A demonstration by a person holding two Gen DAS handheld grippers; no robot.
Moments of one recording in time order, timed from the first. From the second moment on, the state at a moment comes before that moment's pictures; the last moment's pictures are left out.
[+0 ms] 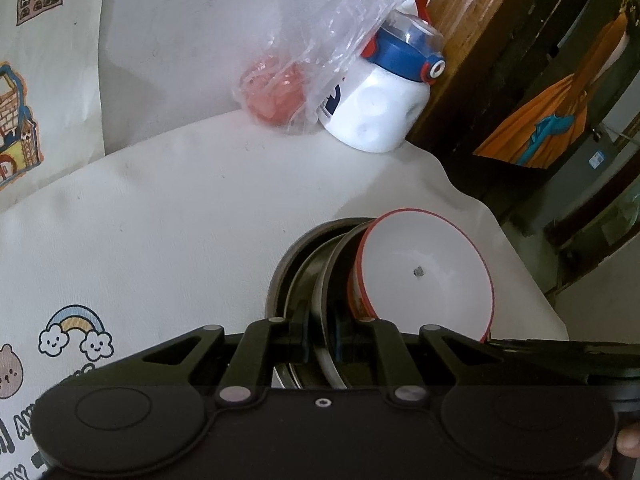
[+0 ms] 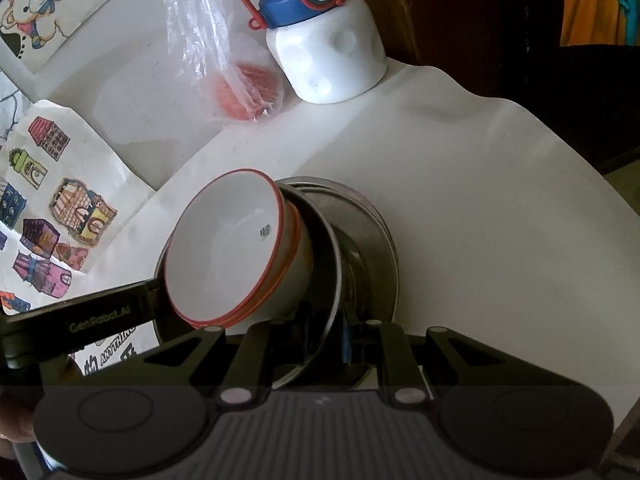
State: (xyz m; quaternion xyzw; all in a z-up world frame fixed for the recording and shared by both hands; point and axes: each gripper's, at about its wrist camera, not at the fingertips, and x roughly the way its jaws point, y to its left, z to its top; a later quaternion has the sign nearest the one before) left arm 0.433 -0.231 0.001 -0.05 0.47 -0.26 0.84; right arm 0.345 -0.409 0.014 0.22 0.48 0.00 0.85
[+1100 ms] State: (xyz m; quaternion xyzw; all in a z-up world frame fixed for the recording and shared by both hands) left arm 0.449 -0.217 -0.001 -0.08 0.47 -0.26 0.84; right arm 0.363 -0.400 0.013 0.21 0.48 0.00 0.85
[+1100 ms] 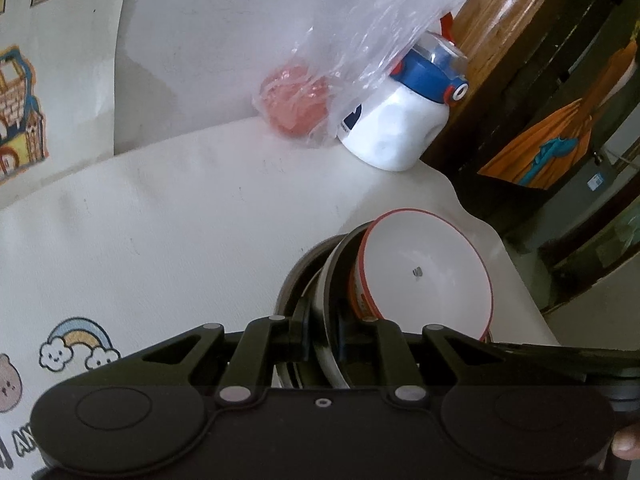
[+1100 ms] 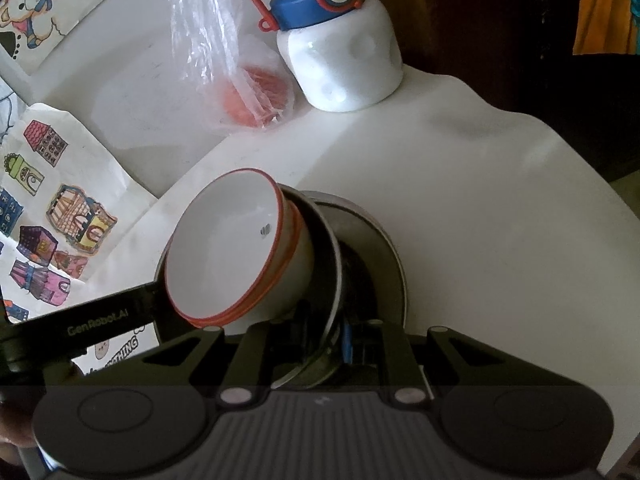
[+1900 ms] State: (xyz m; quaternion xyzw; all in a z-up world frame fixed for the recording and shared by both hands) left arm 0.447 -0.217 -0.002 -0.09 0.47 -0.25 0.84; right arm 0.359 -0.395 0.012 0.20 0.47 -0.01 0.86
